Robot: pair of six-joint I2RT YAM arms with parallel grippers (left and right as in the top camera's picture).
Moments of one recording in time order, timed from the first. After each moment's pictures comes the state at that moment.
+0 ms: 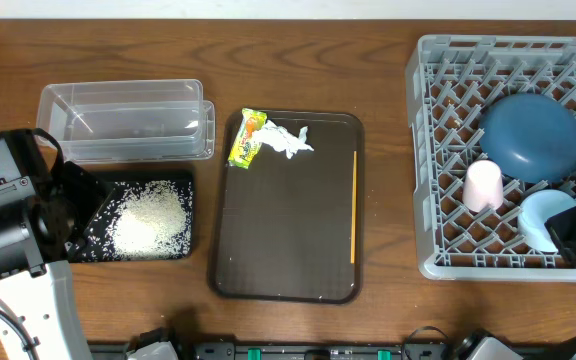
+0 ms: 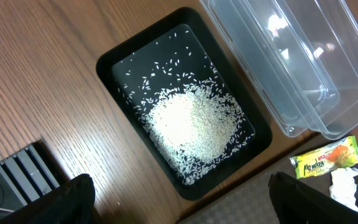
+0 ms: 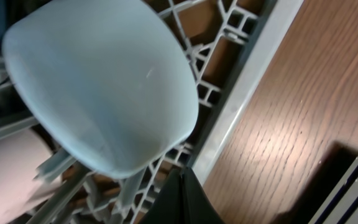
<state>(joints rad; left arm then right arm) 0.37 1.12 1.40 -1.39 -0.14 -0.66 -0.65 1.31 1.02 -1.05 0.05 0.53</state>
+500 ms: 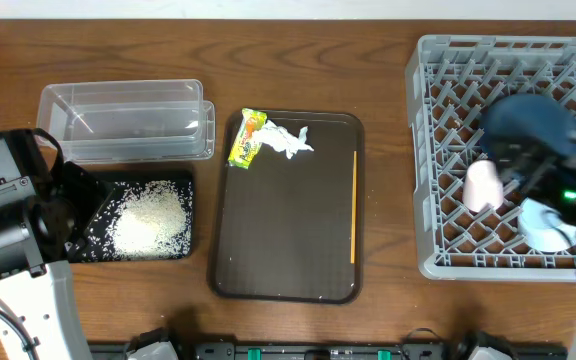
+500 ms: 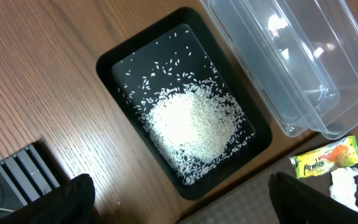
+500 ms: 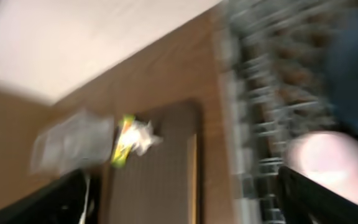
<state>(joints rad) 0.37 1.12 1.40 -1.38 -0.14 -0.66 -0.32 1.05 1.13 -0.82 -0.70 0.25</state>
